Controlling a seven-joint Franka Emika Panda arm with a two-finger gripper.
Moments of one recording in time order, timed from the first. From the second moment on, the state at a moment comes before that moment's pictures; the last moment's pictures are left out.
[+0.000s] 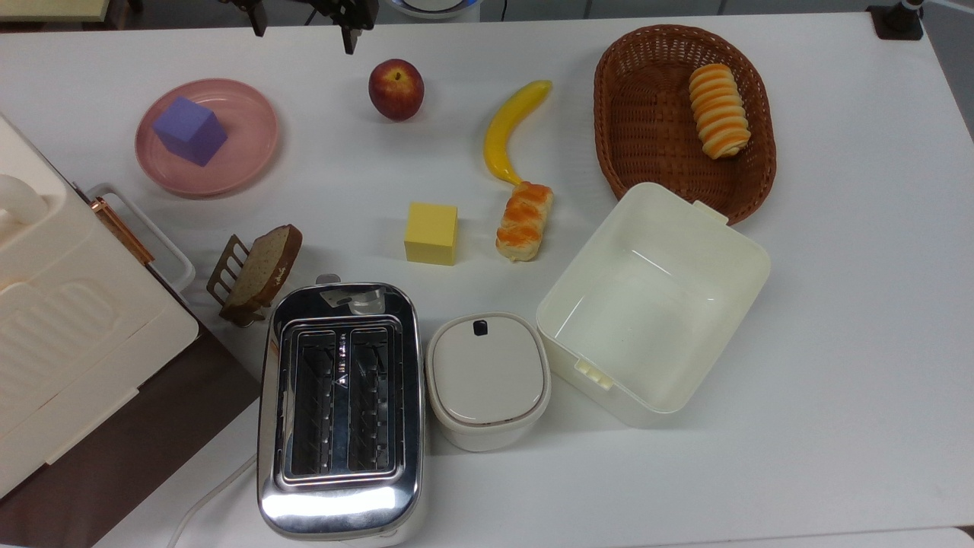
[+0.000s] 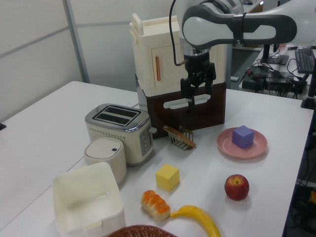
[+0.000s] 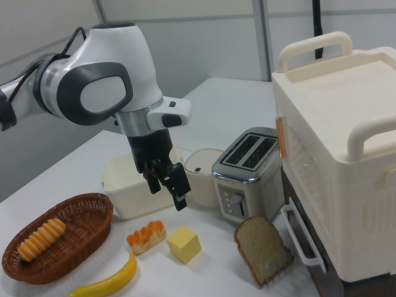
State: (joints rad) arm 0.04 0.04 -0.17 -1.59 -0.06 1.59 0.05
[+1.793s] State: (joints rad) arm -0.19 0.17 0.14 -1.75 -0.05 1.89 0.05
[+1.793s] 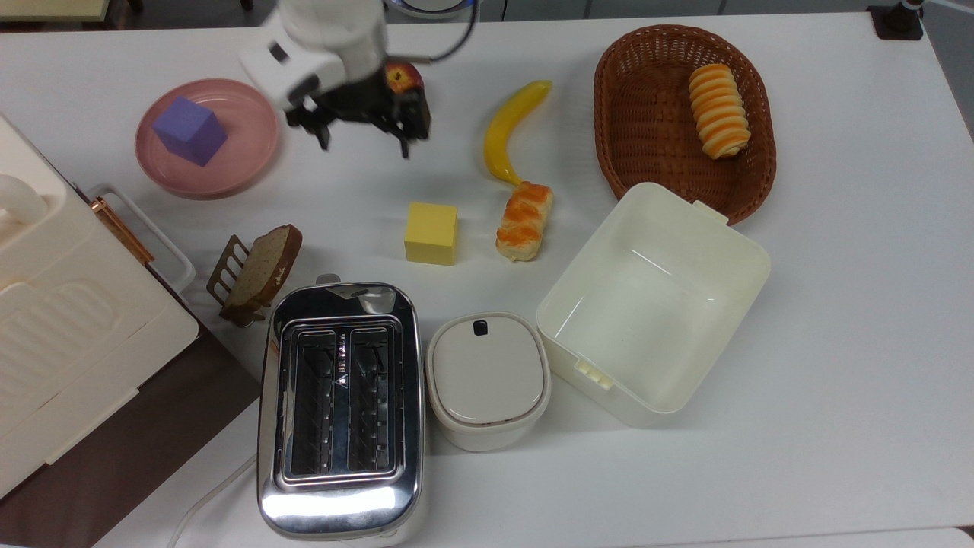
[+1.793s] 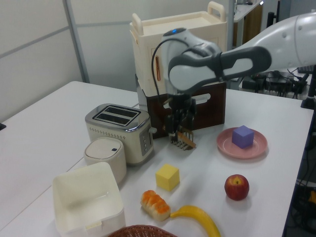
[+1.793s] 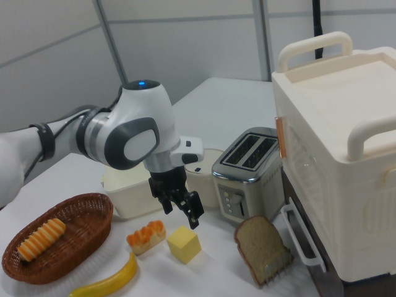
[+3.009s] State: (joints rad) arm -0.14 0.31 0.22 -1.79 -0.12 2.01 0.23
